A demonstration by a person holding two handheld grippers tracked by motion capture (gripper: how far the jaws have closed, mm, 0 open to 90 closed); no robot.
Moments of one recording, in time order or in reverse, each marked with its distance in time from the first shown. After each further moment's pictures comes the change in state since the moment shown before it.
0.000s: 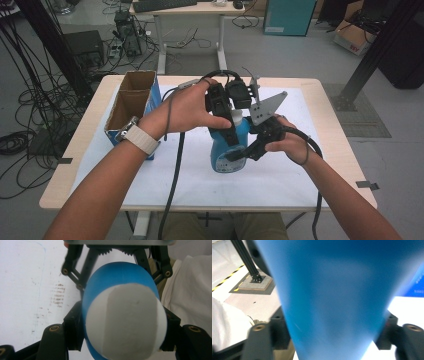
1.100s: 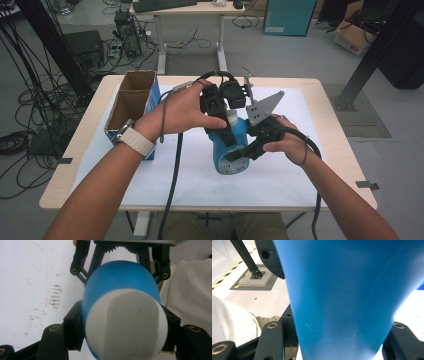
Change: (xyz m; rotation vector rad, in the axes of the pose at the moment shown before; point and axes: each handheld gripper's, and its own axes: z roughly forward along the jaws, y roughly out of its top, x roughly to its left) left arm 0.004 -0.010 0.002 -0.054 -0.034 -0.023; right arm 0.005 0.007 0.002 0.050 -0.001 0.011
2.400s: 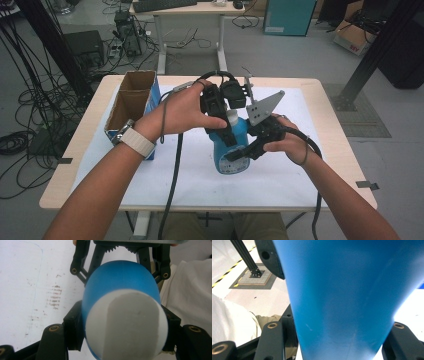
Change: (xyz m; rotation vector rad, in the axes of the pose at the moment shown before) left arm -0.001 0.000 0.000 -0.002 0.000 0.001; right arm 0.000 0.001 -0.001 0.011 -0.003 -0.001
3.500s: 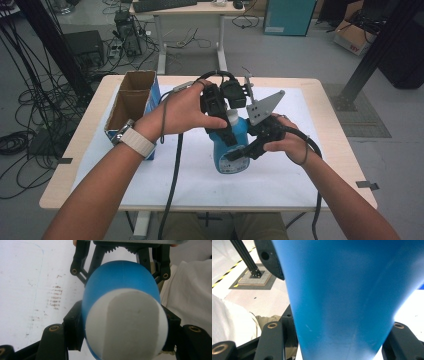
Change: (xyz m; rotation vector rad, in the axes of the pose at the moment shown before) left arm 0.000 0.001 -0.001 0.007 0.006 0.012; right arm 0.000 0.000 -0.001 -0.003 -0.001 0.000
